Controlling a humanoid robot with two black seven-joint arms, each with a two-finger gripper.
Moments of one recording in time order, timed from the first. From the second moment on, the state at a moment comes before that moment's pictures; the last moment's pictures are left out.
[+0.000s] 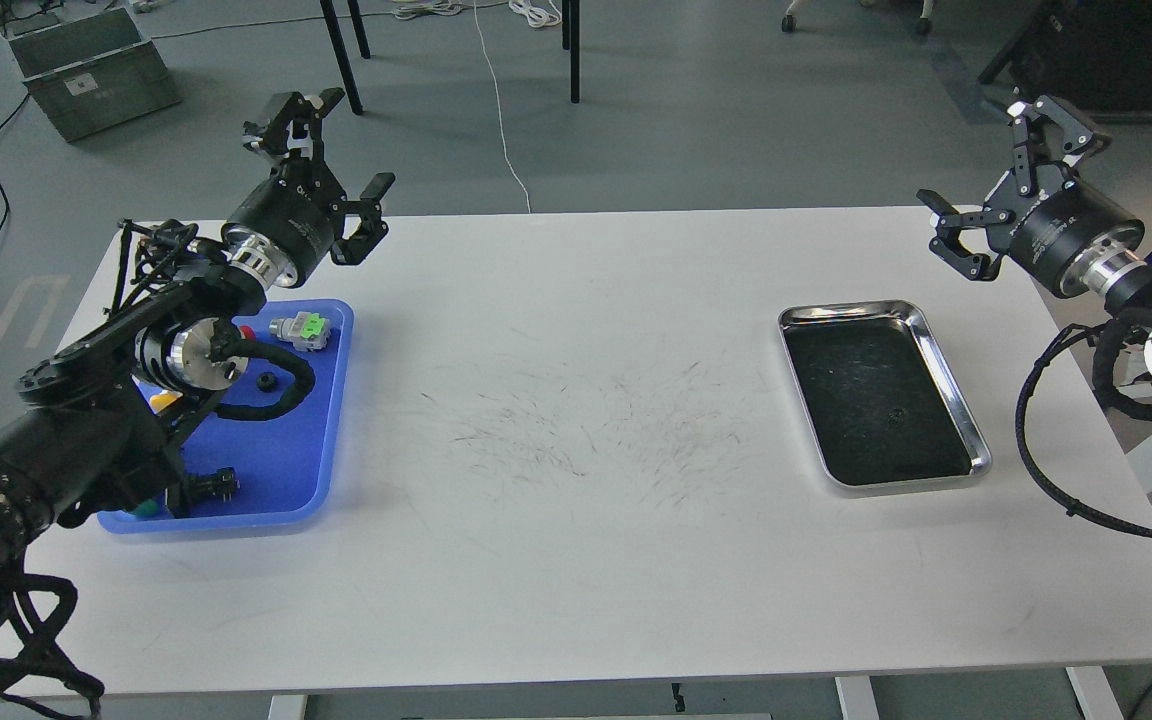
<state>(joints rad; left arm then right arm) -0.86 0.28 -0.57 -0.65 0.08 -0.26 -0.36 0.73 -0.70 0.75 1.01 -0.13 0.31 0.03</state>
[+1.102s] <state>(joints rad) -0.86 0.29 -0.57 -0.64 0.09 -0.24 -0.37 0.90 -0.93 0.10 1.26 -1.23 0.30 -0.07</state>
